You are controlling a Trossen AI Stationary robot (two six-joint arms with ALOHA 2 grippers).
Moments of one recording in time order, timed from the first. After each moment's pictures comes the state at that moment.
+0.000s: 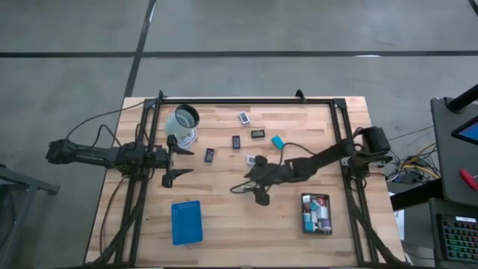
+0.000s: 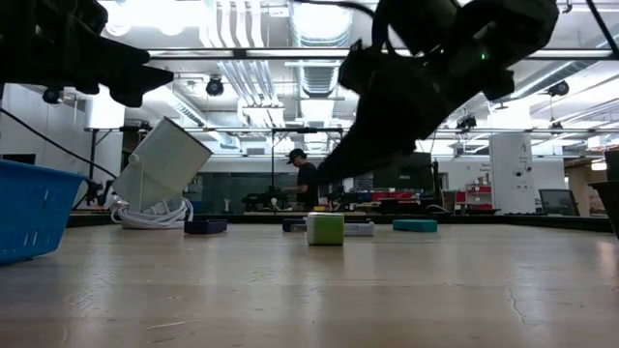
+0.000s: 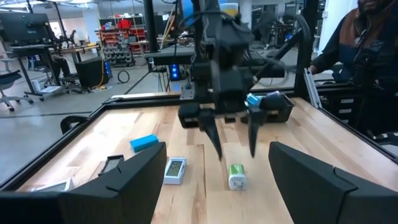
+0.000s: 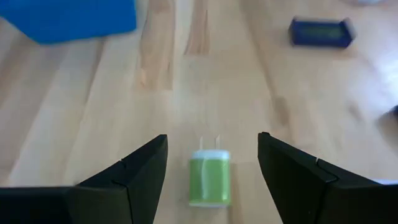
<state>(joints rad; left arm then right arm) -0.09 0.33 0.11 0.16 -0.07 0.07 0.16 1.79 0.84 0.32 0.10 0.18</state>
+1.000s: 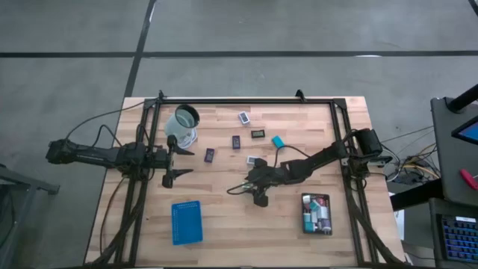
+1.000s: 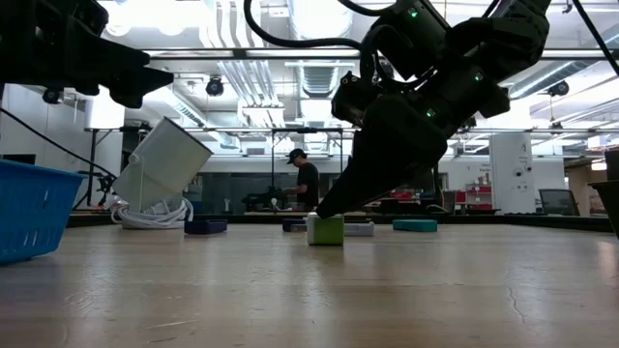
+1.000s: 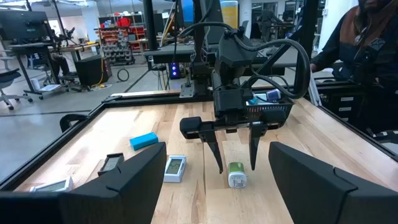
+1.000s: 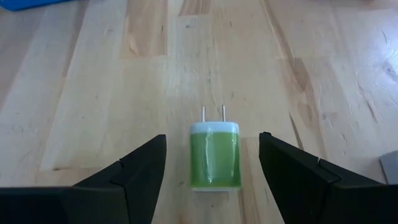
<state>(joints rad) -0.09 0.33 0.11 0.16 -0.07 0.07 0.16 1.87 0.86 0.30 0.10 0.24</state>
